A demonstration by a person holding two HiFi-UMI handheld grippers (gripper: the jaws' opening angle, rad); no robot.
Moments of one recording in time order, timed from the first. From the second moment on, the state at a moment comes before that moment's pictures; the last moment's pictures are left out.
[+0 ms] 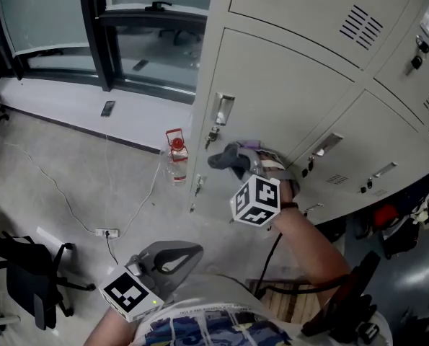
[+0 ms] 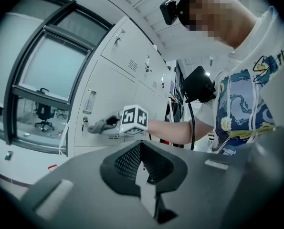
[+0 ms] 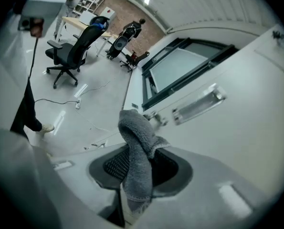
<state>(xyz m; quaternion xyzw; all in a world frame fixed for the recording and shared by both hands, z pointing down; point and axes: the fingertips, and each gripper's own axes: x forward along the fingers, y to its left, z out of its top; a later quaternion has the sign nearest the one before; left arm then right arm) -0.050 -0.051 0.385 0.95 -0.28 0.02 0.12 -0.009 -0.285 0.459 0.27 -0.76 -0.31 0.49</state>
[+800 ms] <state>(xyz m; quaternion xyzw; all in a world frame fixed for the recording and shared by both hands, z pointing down) -0.062 -0.040 0.377 0.96 -0.27 0.00 0.11 -0.041 -0.320 0.220 0.41 -0.70 -0.47 0.36</state>
